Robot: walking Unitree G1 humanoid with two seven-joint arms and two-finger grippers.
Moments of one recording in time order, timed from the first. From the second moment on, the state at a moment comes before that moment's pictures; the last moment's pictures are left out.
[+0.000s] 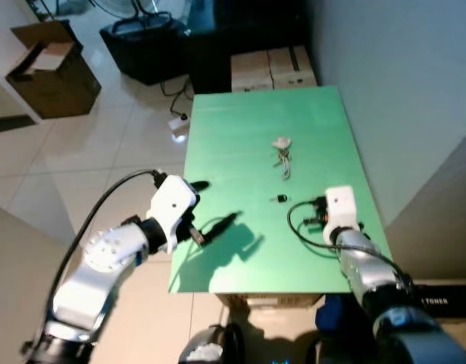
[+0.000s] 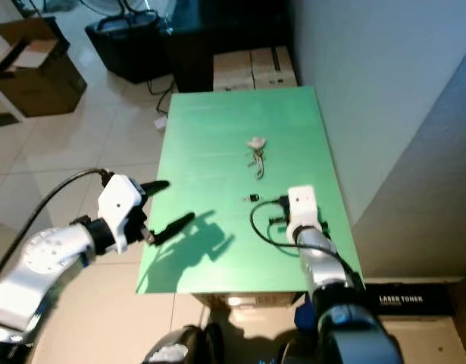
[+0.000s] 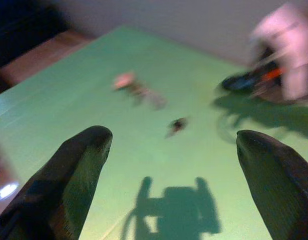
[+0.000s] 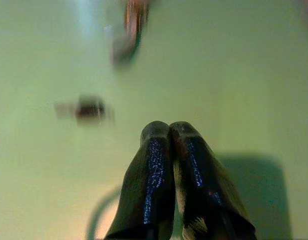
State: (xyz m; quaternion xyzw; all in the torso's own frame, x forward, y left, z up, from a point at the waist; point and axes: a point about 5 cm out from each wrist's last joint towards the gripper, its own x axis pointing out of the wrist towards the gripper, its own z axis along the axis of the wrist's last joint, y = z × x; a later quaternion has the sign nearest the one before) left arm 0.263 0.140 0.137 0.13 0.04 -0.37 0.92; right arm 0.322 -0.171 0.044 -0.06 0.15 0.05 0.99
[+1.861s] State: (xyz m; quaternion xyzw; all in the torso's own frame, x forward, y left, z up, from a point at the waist) left arm 0.266 0.150 0.157 0.11 -0.03 -0.22 0.97; right arm 0.357 -0.146 0.090 -0.06 0.15 0.23 0.96
